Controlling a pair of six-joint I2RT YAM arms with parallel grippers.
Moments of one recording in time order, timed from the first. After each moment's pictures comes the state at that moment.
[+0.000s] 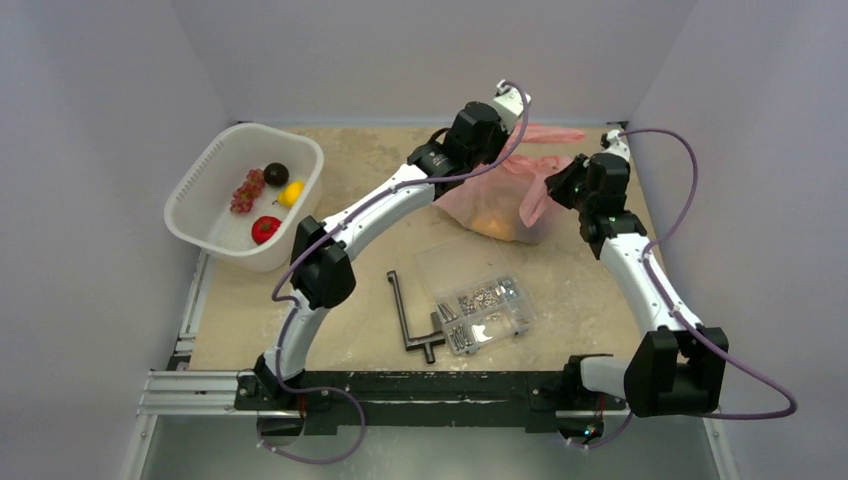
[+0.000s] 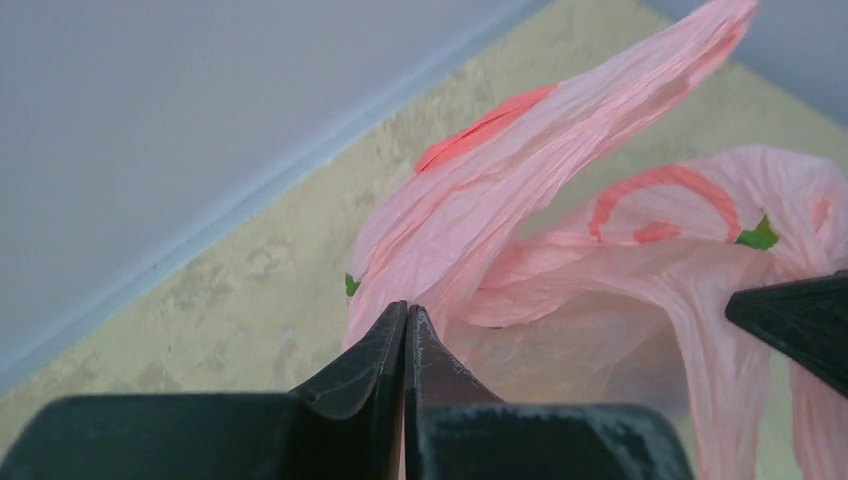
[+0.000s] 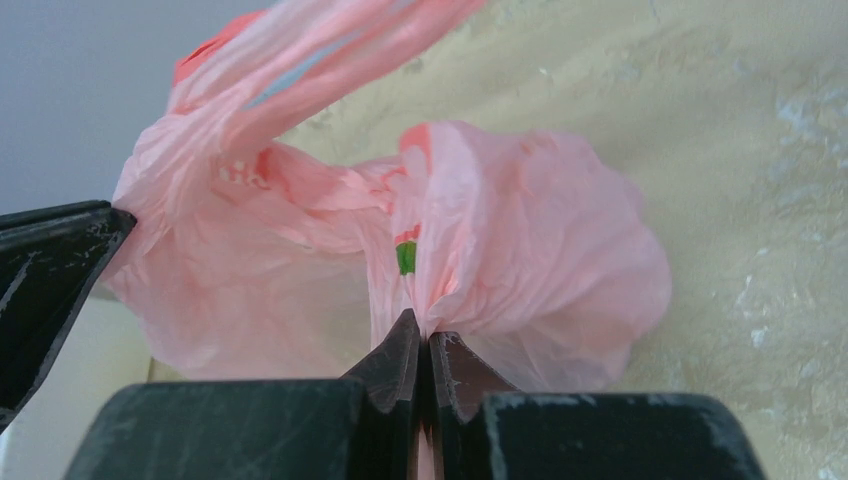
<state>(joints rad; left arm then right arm) -0.82 2.21 2.20 -0.37 -0.23 0.07 0.05 1.25 0.93 -0.13 -0.02 0.60</state>
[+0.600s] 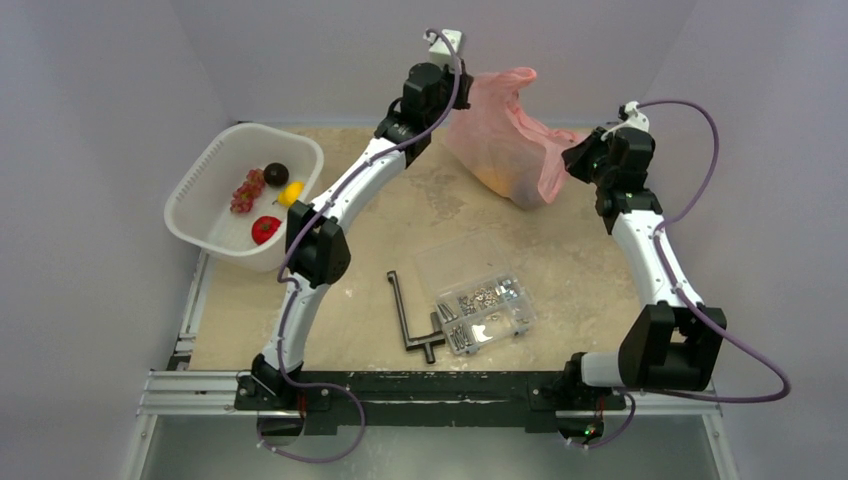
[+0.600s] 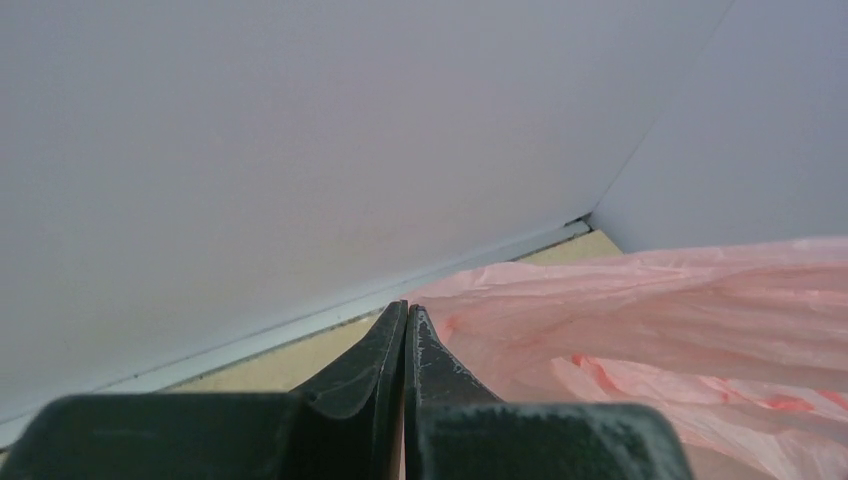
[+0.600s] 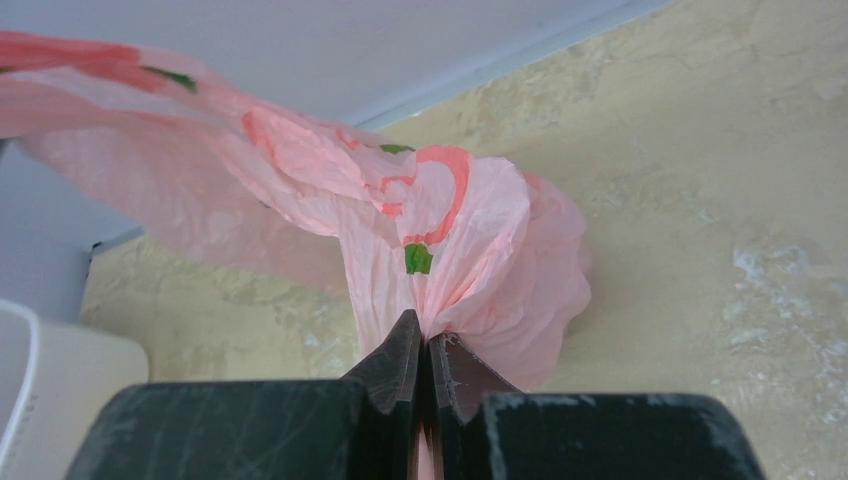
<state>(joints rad) -0.60 2.34 2.39 -0.02 -0.09 -0.19 -0.07 1.36 1.14 -0.11 -0.11 0.49</state>
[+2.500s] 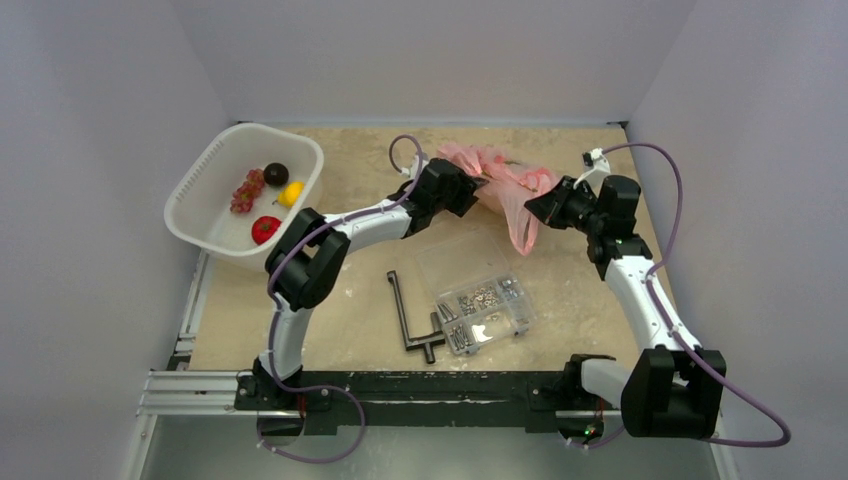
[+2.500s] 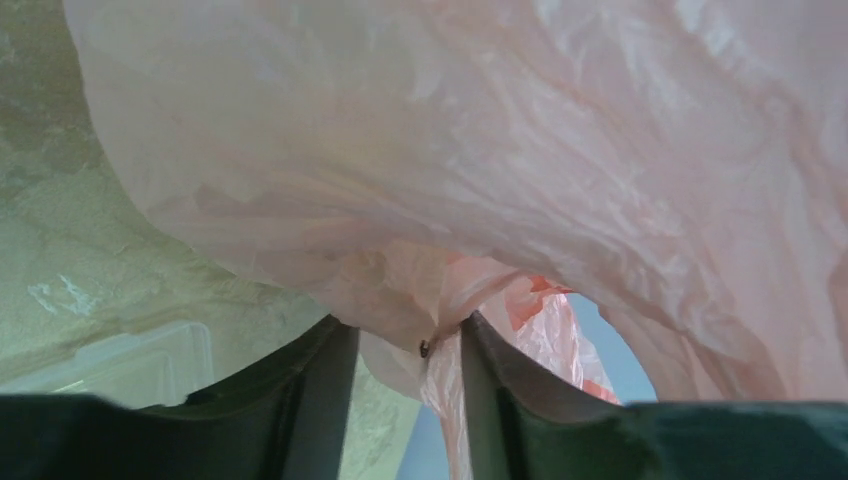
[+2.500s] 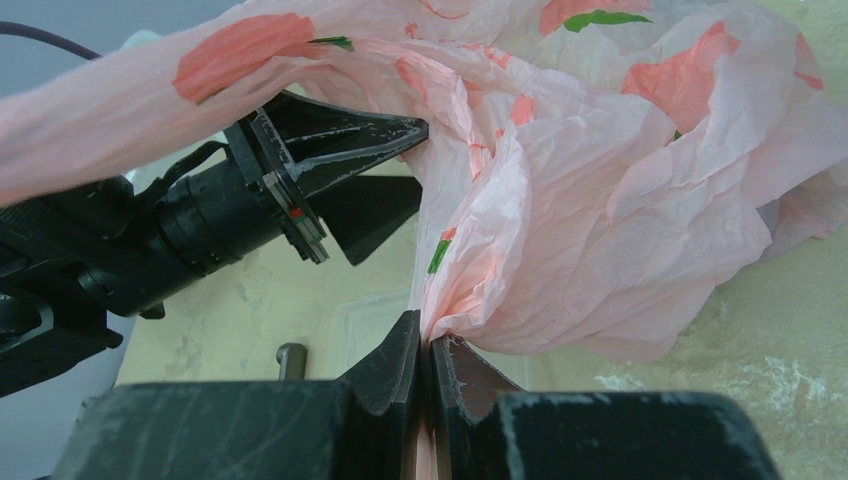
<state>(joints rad) -0.72 2.09 1.48 0.13 -0.11 -1.54 -0.04 1.14 0.79 -0.04 -0.55 0.43</state>
